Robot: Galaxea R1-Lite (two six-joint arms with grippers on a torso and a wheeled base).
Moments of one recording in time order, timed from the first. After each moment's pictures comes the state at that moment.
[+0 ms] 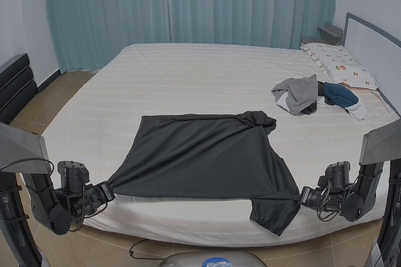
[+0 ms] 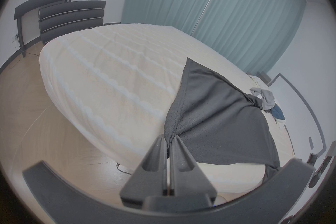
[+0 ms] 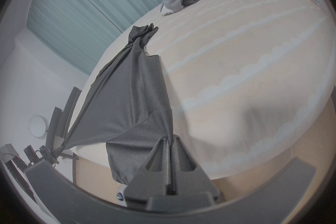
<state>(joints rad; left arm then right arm) -0.13 2.12 -0.22 -1.24 0.06 -0.56 0.14 2.25 -0.30 -1.21 0.16 0.56</state>
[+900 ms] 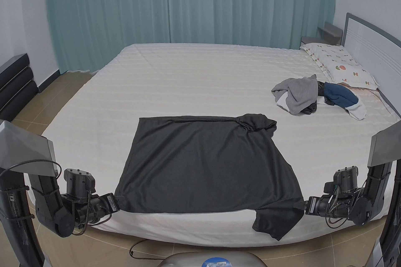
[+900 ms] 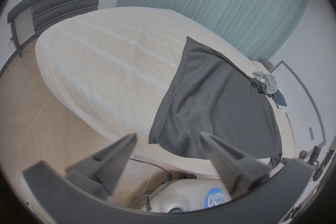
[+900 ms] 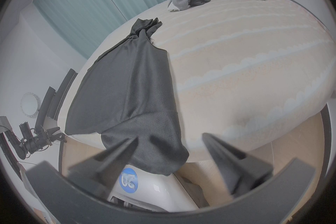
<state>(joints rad) -0.15 2.19 -0.21 -1.21 0.00 -0.54 0.11 2.21 -0.20 -1.20 0.16 0.39</state>
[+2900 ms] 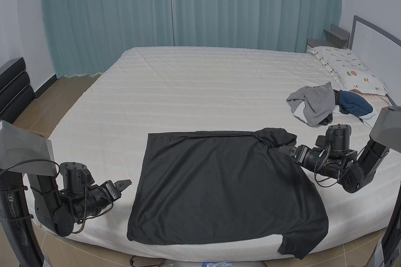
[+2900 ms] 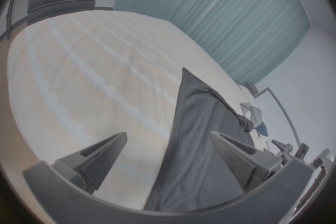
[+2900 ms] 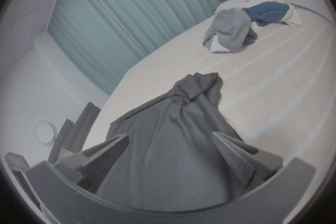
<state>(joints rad) -0.15 2.17 -0.21 -1.36 -0.09 -0.71 0.19 2.13 -0.69 -0.97 0.15 0.58</state>
